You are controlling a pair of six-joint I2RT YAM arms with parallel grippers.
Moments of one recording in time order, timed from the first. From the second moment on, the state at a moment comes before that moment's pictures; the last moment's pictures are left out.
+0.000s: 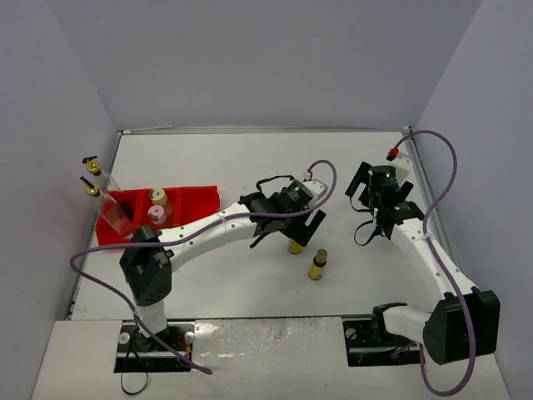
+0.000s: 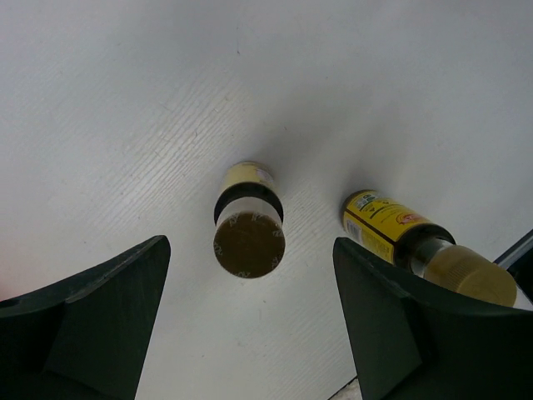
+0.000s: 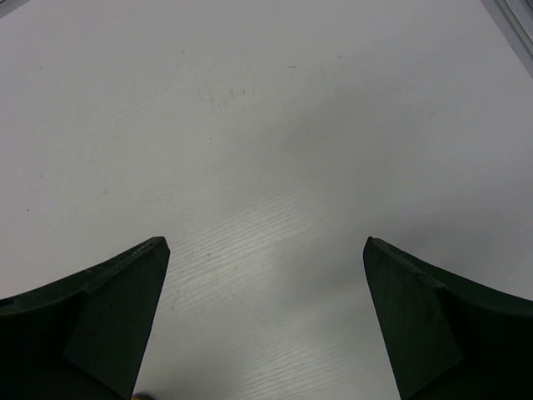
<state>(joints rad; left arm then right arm) -1.00 1.80 1.57 -0.65 -0.08 -0.26 0.17 1.17 0.86 -0.33 0.37 0.50</state>
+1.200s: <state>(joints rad) -0.84 1.54 1.51 -0.69 -0.39 -0.31 0.16 1.16 0.86 -0.33 0.38 0.48</state>
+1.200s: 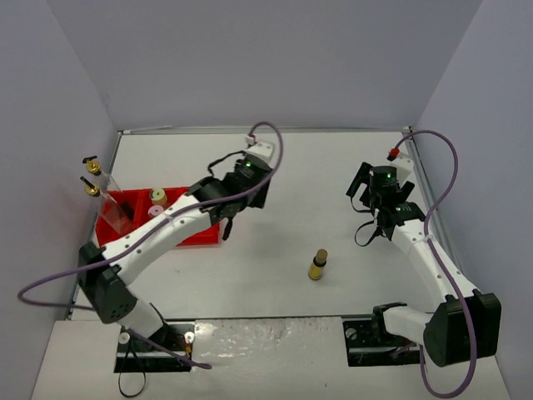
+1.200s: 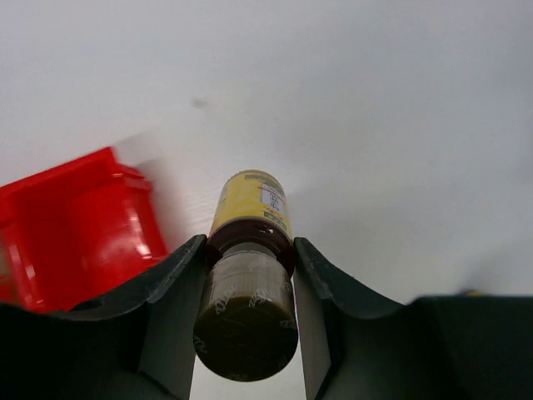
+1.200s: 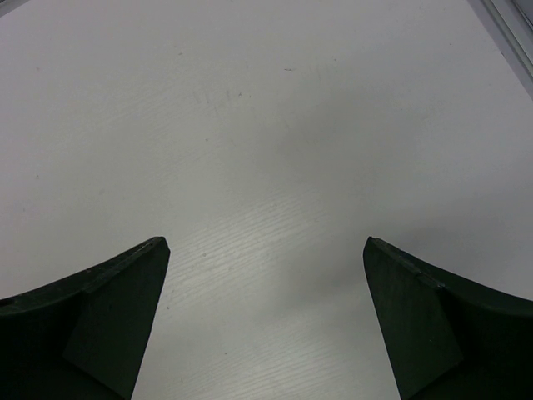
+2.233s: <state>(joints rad) -0.28 1.60 1.26 -0.58 -0.21 -0.35 0.16 1.16 0.86 -0.33 0.38 0.48</state>
